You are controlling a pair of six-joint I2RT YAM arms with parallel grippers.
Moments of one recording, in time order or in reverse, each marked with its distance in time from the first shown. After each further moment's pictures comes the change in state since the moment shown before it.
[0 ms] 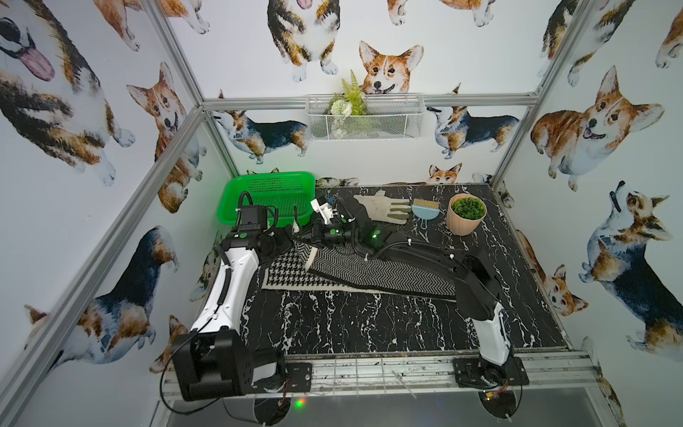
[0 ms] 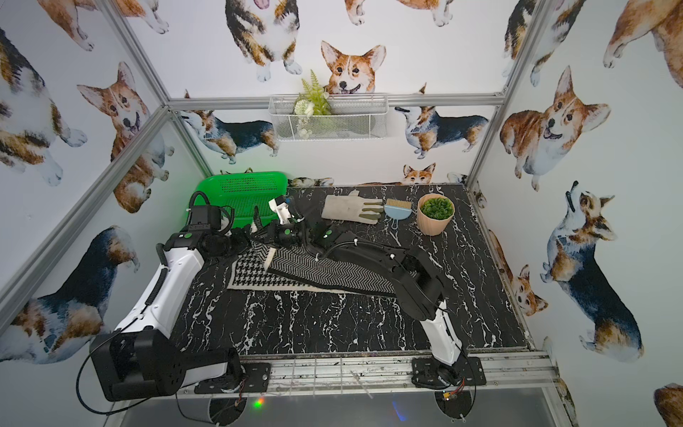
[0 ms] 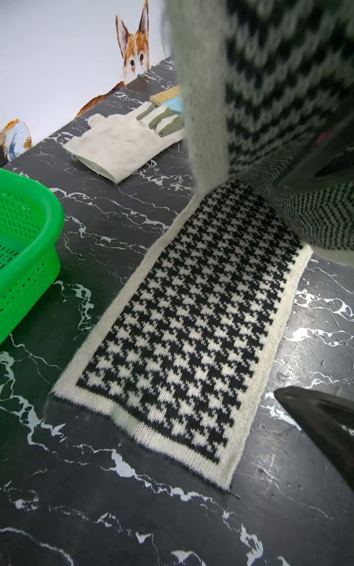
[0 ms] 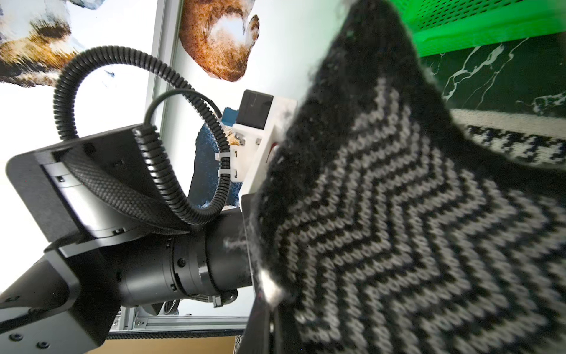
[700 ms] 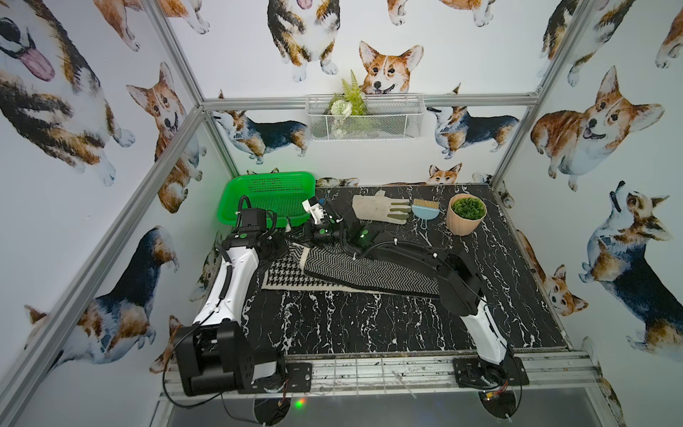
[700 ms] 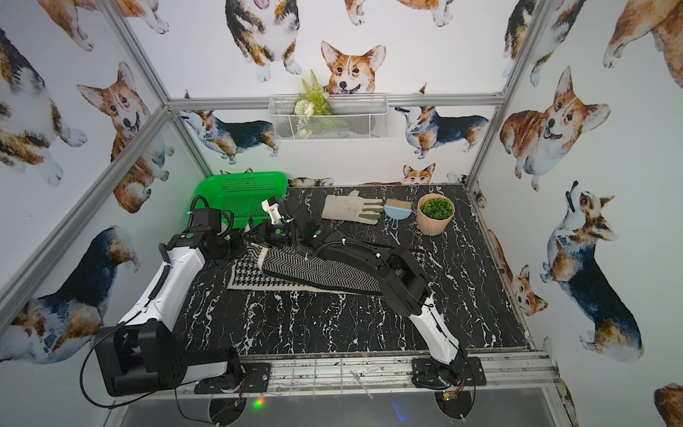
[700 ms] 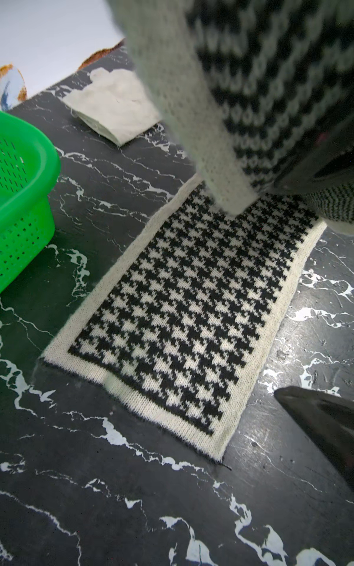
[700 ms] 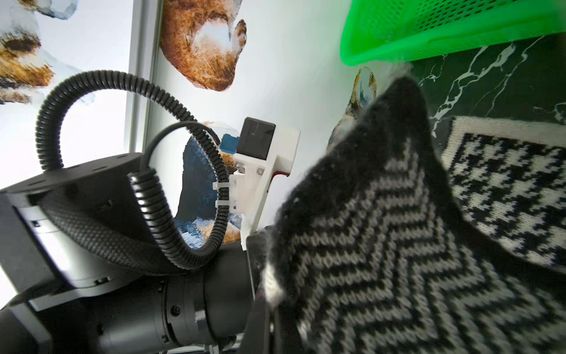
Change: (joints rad) left arm 0.021 0.036 -0.032 -0.005 -0.043 0.016; right arm 0.024 0.137 0.145 -0.024 0.037 0.023
